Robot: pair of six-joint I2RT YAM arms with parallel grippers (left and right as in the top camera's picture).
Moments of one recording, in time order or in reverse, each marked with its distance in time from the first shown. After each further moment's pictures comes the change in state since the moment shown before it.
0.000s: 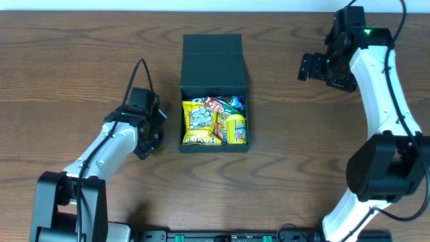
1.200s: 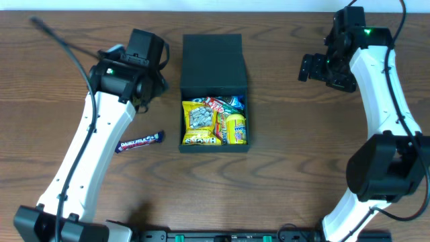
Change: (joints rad) left arm -0.132 -0.019 0.716 -0.619 -0.029 -1.333; right arm 0.000 0.000 0.000 -0.009 0.001 0.000
